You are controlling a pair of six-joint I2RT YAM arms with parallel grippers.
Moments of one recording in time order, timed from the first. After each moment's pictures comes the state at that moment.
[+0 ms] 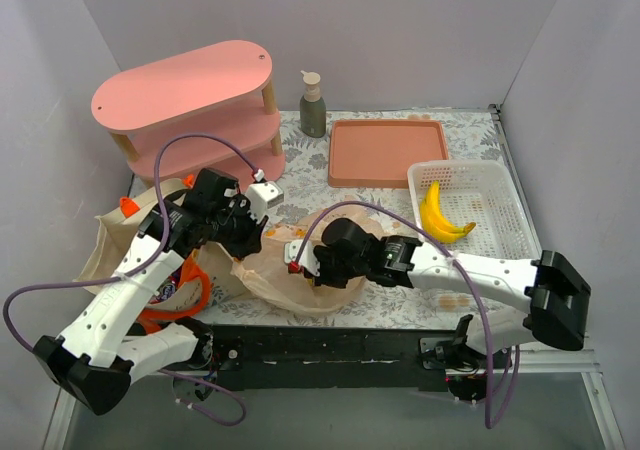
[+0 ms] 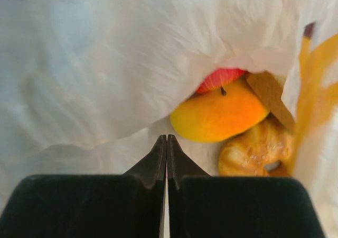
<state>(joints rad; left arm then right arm) -0.53 1.03 1.16 -1.07 0.30 0.21 1.18 1.32 0.96 -0.35 -0.22 -0.44</state>
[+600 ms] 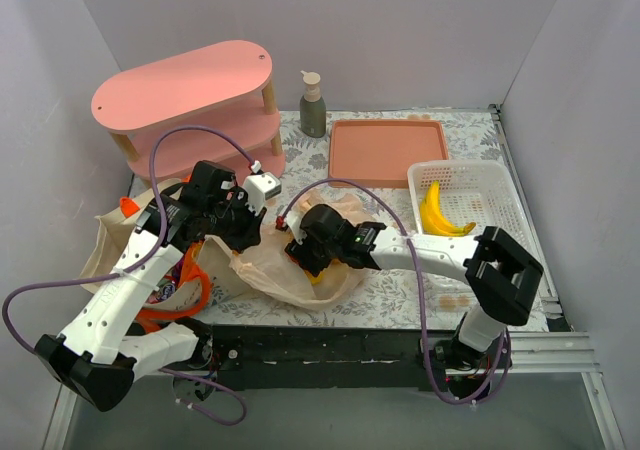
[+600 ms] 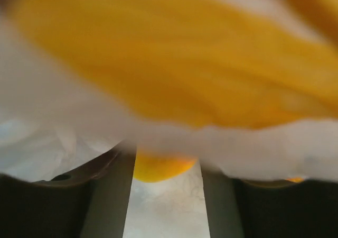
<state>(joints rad) -0.50 1.07 1.22 -1.07 0.31 0.21 1.08 1.62 1.05 -0.22 -0.01 -0.04</state>
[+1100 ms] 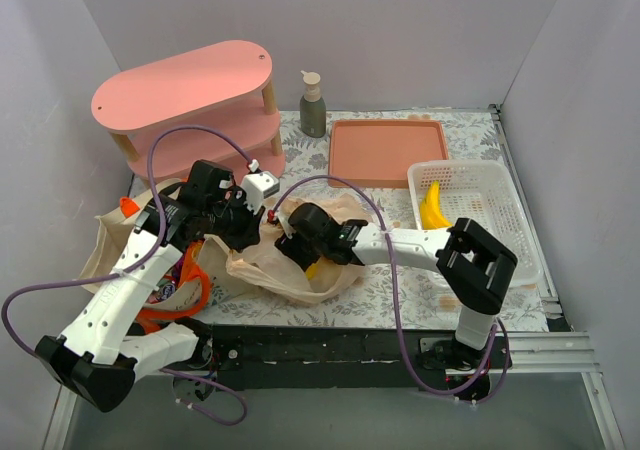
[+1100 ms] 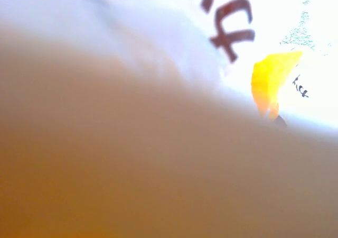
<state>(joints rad) -0.48 1.06 1.22 -1.07 0.32 0.21 1.08 1.78 1.14 -0.17 0.07 0.03</state>
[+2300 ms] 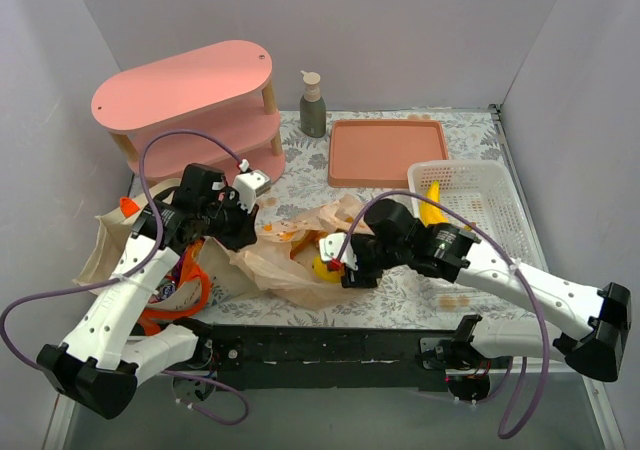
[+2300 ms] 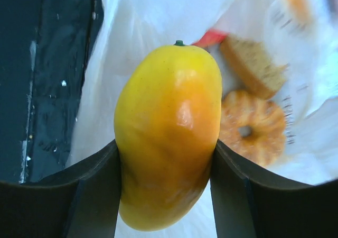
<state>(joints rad) -0.41 1.03 1.15 -1.02 0.35 0.18 1.05 1.11 0.97 -0.62 -0.36 -0.63</state>
